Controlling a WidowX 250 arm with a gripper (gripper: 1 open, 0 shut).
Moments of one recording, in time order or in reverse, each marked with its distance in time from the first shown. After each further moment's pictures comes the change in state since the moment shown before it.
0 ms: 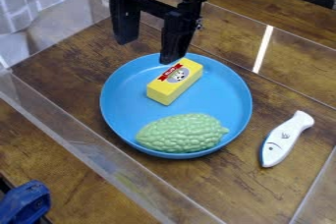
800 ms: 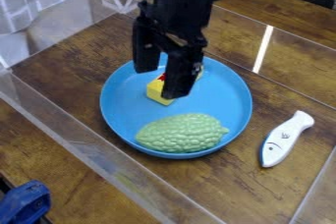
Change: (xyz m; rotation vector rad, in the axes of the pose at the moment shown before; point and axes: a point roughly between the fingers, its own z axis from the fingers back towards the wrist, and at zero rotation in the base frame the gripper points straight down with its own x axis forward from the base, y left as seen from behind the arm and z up) arm 0.005 -0.013 -0.037 -0.002 0.073 -0.355
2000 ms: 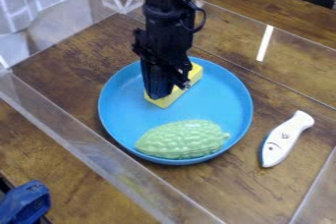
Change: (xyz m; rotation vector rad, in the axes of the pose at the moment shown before) arm 0.028 0.045 -0.051 0.022 -0.129 0.095
